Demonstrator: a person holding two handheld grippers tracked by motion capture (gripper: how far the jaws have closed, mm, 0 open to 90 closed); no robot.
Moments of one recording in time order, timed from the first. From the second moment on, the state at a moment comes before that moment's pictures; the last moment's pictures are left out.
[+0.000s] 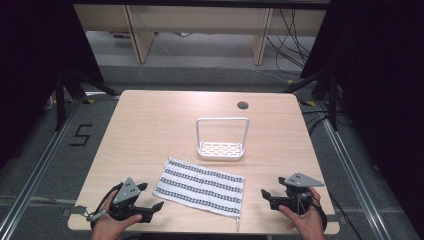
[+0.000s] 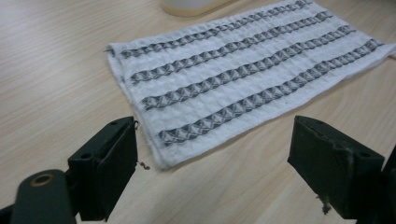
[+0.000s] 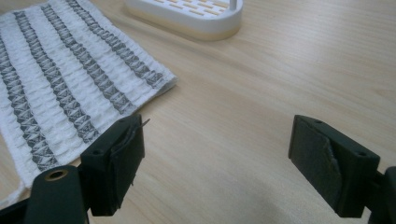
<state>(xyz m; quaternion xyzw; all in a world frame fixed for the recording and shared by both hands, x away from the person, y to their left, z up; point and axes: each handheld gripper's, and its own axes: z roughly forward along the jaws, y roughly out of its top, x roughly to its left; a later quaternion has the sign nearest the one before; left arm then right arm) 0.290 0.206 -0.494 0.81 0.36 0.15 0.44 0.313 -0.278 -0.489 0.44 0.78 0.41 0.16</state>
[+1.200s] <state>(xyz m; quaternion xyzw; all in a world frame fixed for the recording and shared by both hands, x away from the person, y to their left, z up) 0.293 0.106 -0.492 0.84 0.27 0.12 0.46 0.337 -0.251 -0.475 0.40 0.80 0.42 0.17</state>
